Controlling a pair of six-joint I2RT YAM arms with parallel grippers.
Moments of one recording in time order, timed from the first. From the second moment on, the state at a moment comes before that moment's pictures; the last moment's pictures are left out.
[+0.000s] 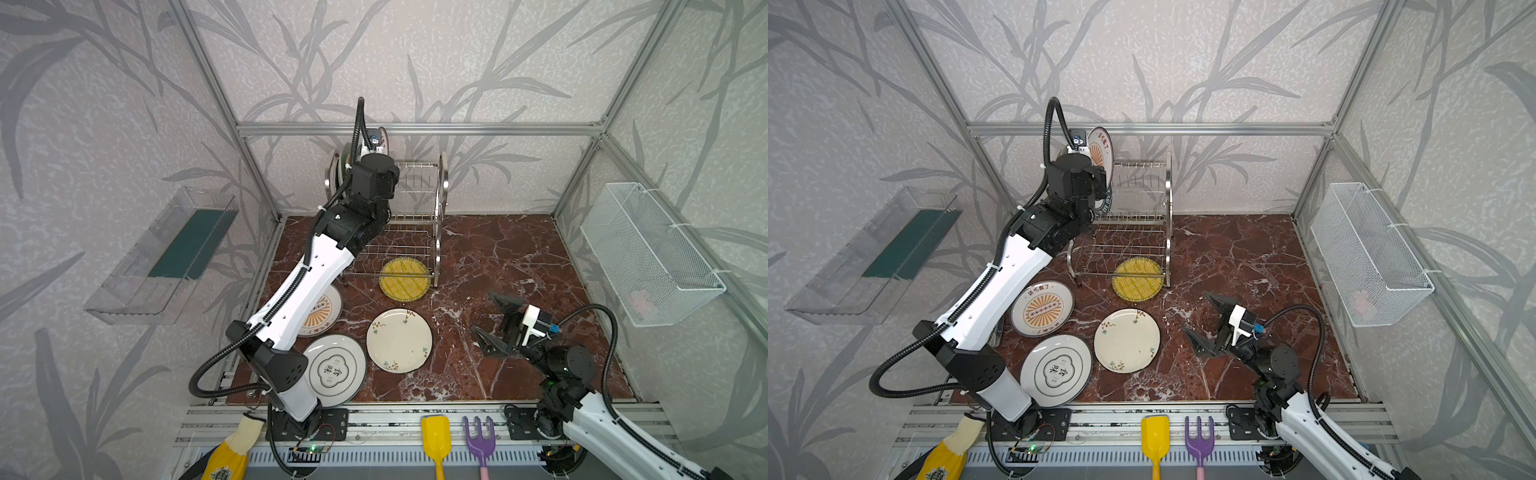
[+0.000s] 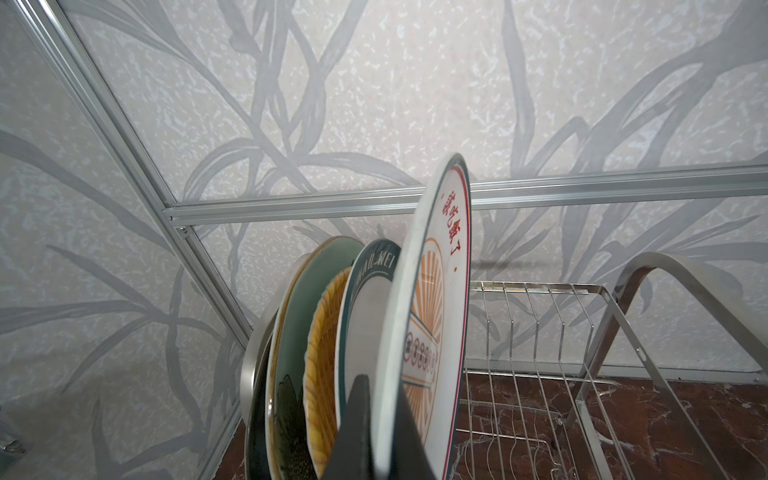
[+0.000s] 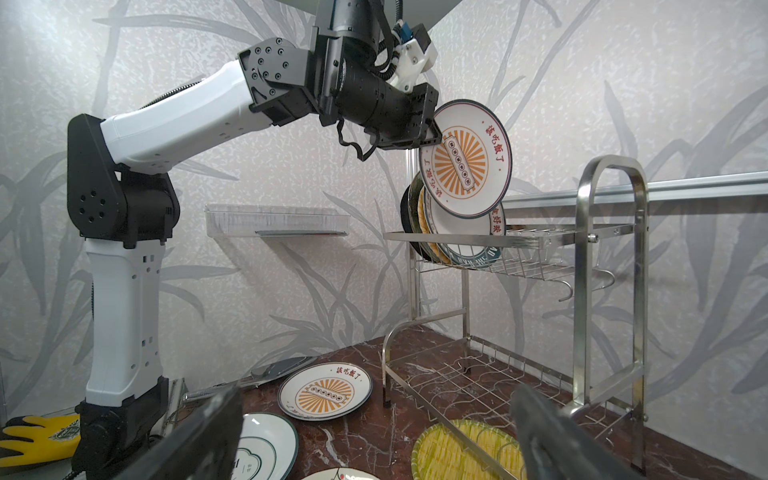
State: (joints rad) left arm -0.58 1.69 2.03 -0.50 -0.75 0.01; right arm 0.57 0.52 0.09 0.85 -0.41 0.22
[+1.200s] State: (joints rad) left arm -0.51 1.91 2.22 -0.64 -0.69 -0.01; right arm 0.59 0.57 0.09 0.82 -0.41 0.22
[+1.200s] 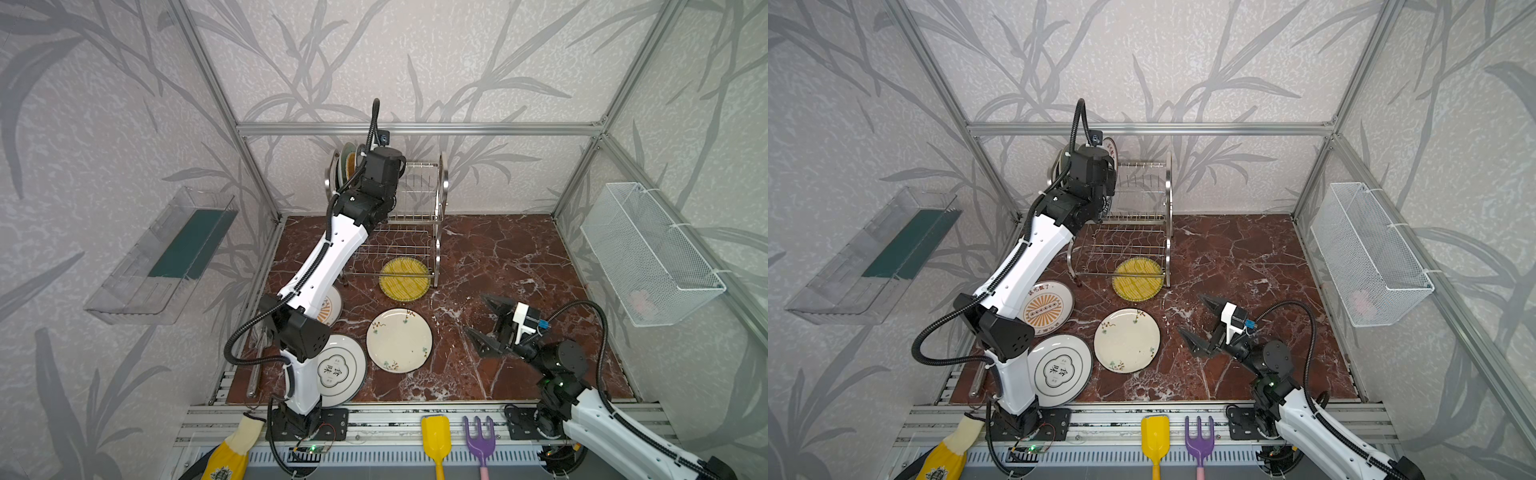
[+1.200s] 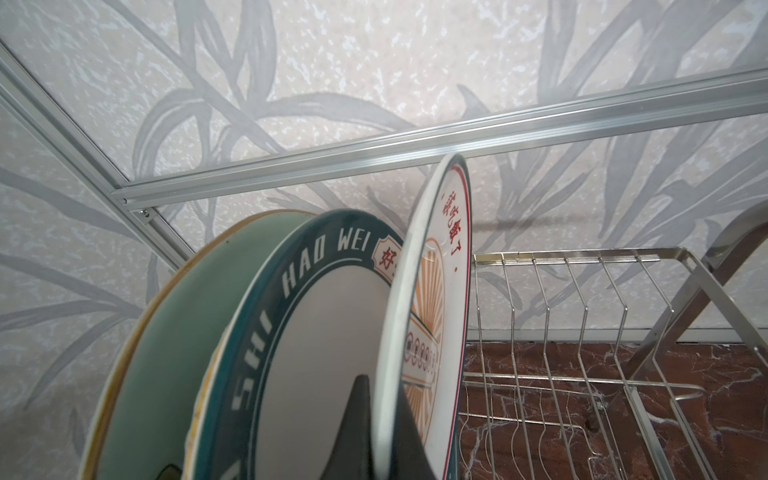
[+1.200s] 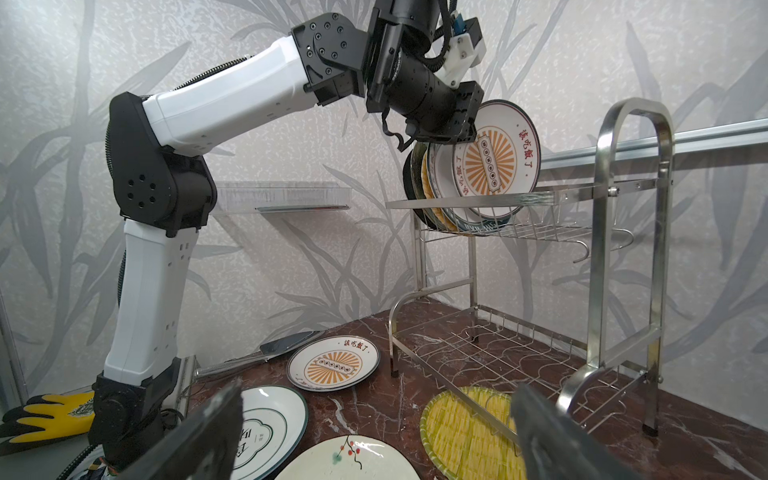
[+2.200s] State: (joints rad) left arm -0.55 1.94 2.35 -0.82 -0.68 -0.12; right arm 0.60 0.61 0.10 0.77 -0.38 0.23
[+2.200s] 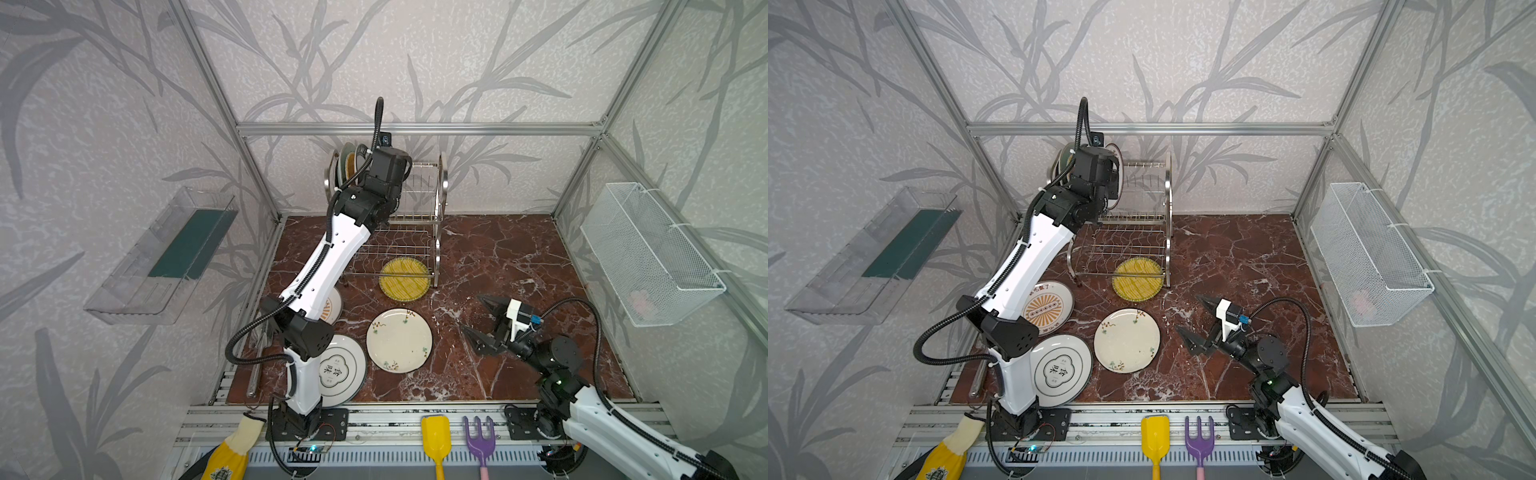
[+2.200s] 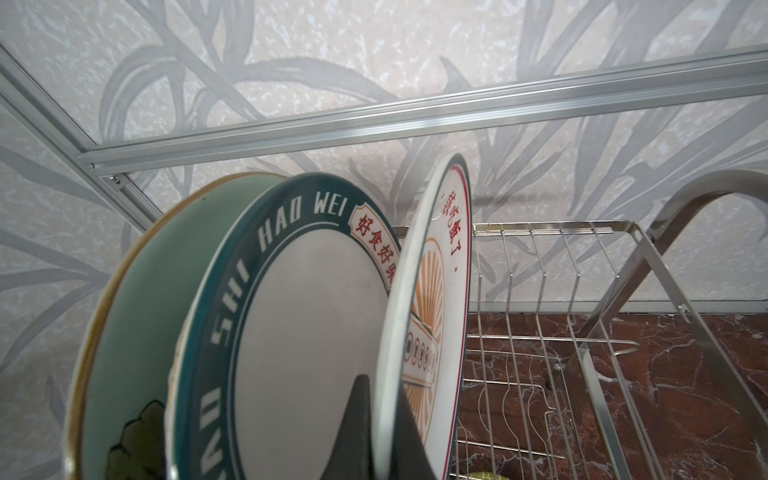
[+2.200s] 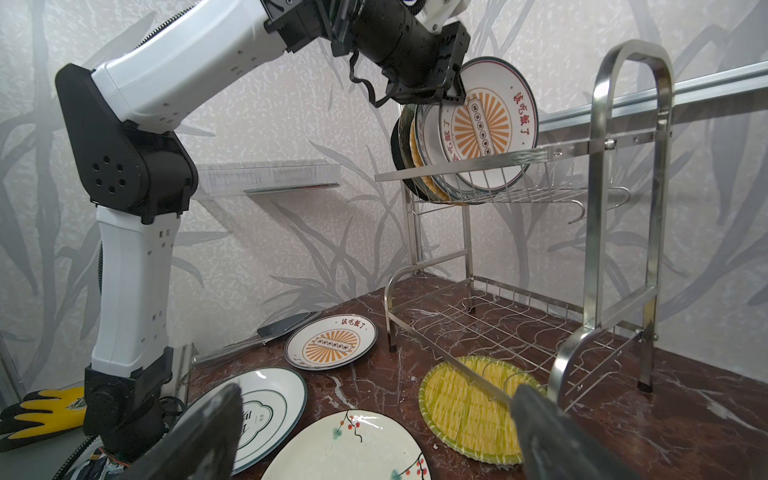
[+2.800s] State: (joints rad) left arm -0.57 1.98 2.40 -0.83 -0.84 -0.13; right arm 0.60 0.62 0.11 0.76 -0.37 0.24
